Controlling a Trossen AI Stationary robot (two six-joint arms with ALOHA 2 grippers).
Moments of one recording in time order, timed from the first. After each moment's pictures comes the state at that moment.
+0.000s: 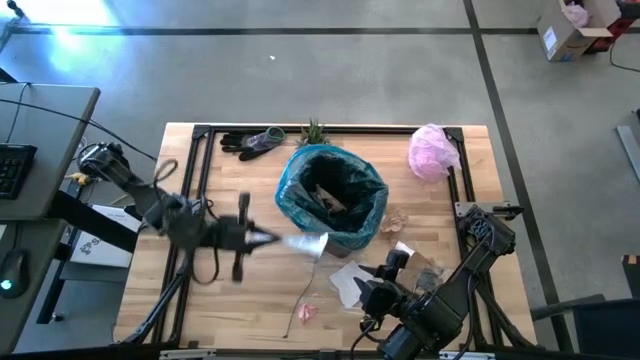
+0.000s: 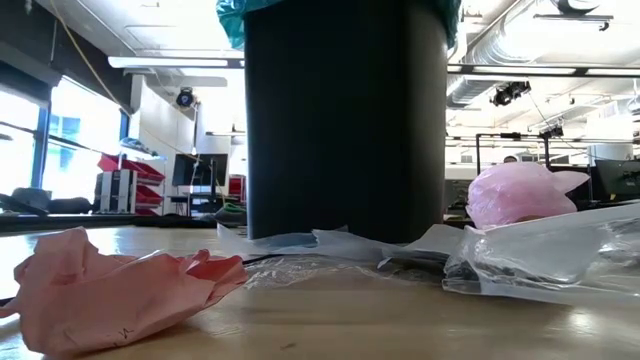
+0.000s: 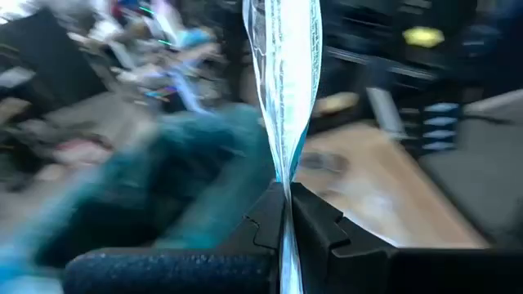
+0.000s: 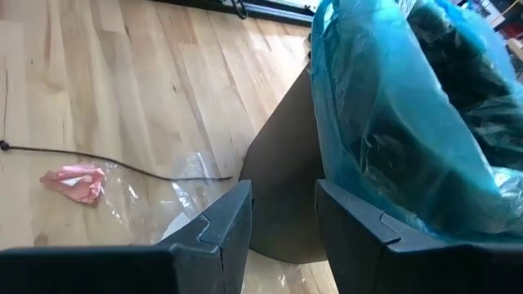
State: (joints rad) left arm -0.60 1.14 1.14 -0.26 -0.65 0.19; right arm 0.79 2.09 2.21 -1.57 0.96 0.91
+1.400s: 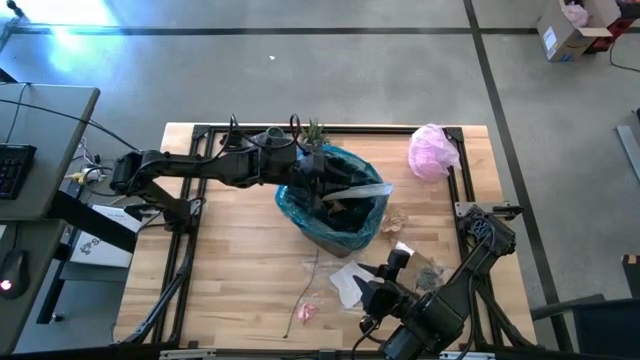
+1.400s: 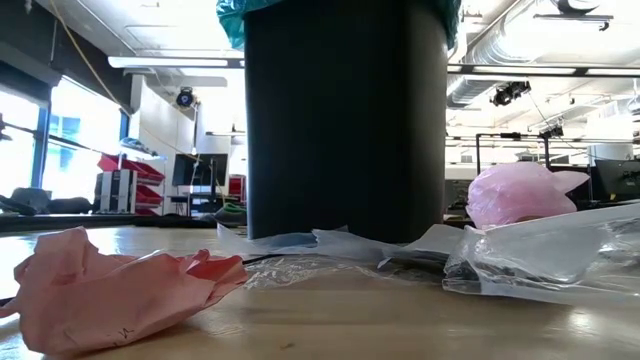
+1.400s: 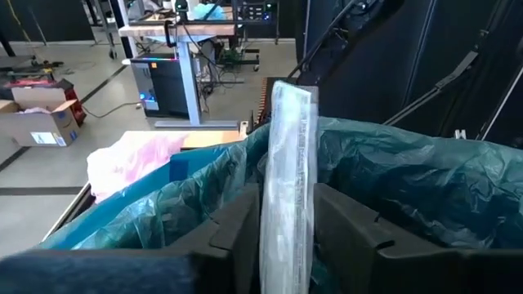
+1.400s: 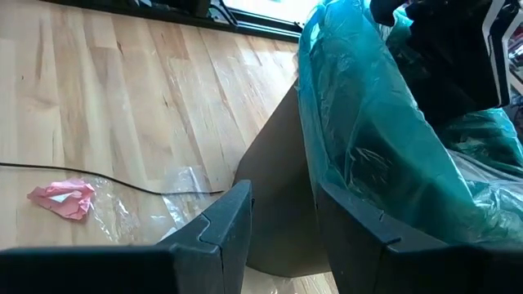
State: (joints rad) left arm 0.09 1.52 1.25 0.05 0.08 0.03; right arm 0.79 2.09 2.21 -1.57 1.01 0.92
